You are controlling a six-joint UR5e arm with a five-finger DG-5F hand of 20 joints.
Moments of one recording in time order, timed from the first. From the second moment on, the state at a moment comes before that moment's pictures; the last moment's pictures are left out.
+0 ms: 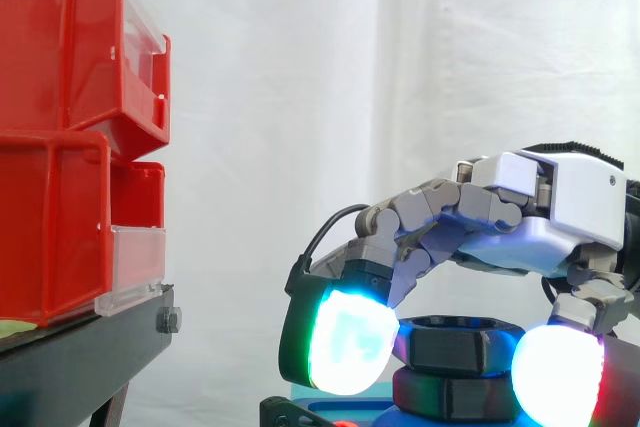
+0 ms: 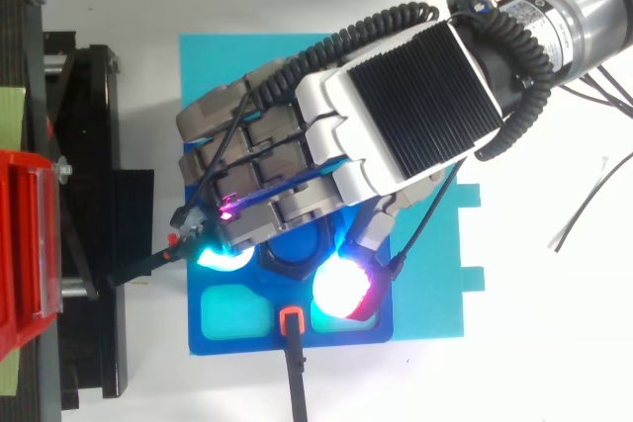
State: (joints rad) arm -0.07 -2.37 -1.22 -2.40 -2.16 -1.35
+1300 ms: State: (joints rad) arm -0.03 -2.37 -1.22 -2.39 -2.15 -1.33
